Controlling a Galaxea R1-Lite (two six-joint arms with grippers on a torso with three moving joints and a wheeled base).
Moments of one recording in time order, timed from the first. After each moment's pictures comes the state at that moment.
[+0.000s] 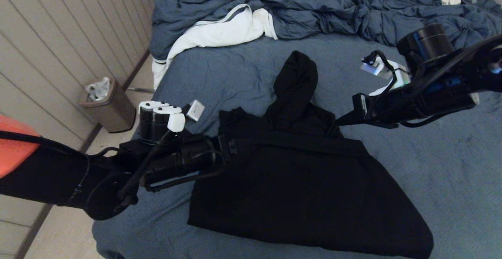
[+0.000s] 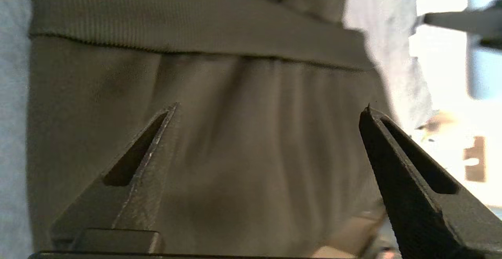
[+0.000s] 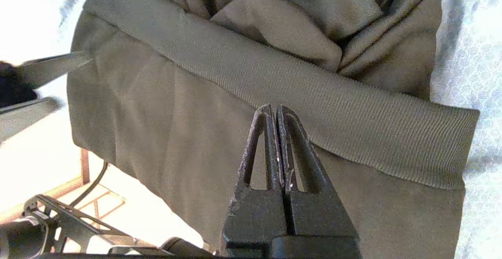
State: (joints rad) left arm -0.61 1.87 -0.87 -0.75 -0.30 -0.58; right arm 0.20 1.74 -1.56 0.53 0.33 0.18
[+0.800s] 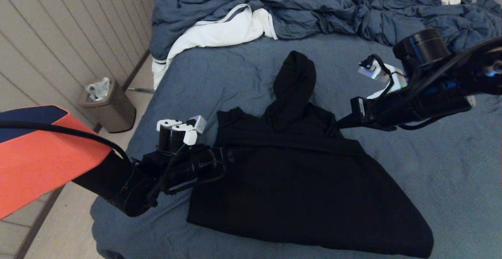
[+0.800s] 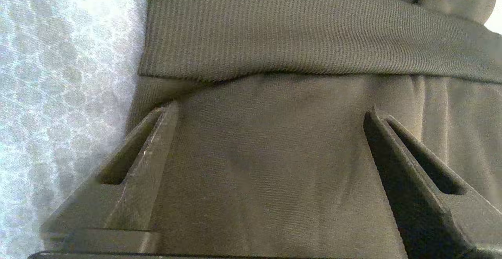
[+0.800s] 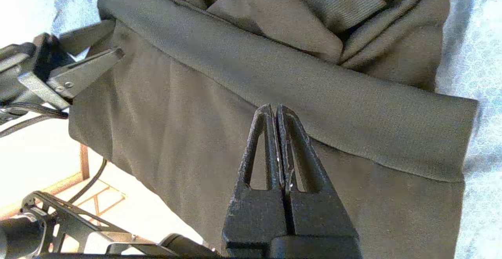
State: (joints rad) left arm -0.55 2.06 -0.88 -0.86 -0.18 -0.46; right arm 0.20 1.74 -1.55 0.53 0.33 0.17
